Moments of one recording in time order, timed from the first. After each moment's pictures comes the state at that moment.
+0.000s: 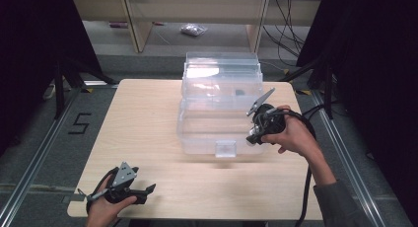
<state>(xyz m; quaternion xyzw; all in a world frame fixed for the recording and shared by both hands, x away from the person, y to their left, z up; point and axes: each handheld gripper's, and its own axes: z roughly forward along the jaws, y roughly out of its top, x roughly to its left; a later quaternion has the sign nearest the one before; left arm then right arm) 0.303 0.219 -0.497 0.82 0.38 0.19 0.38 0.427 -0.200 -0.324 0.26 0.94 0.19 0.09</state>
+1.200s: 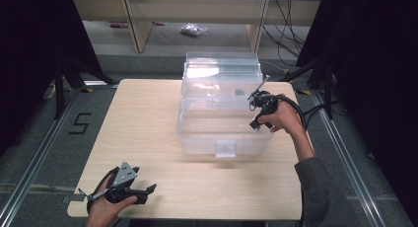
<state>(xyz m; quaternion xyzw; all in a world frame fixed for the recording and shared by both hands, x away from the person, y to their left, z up) 0.303 0.217 -0.498 0.82 0.38 0.19 0.38 0.512 -0.212 -0.369 0.36 0.92 0.13 0.07</state>
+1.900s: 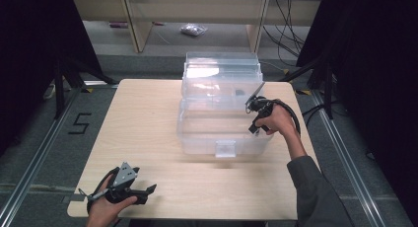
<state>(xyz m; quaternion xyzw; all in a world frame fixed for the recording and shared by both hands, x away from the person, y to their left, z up) 0.303 0.217 -0.498 0.82 0.38 0.19 0.39 0.527 -0.212 -0.404 0.39 0.92 0.10 0.05</state>
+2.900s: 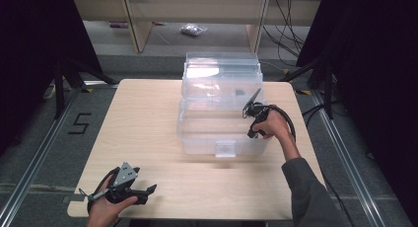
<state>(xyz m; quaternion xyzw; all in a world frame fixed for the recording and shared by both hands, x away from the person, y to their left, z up) 0.303 0.217 -0.498 0.82 0.37 0.19 0.38 0.529 -0.206 -0.431 0.41 0.91 0.06 0.02</state>
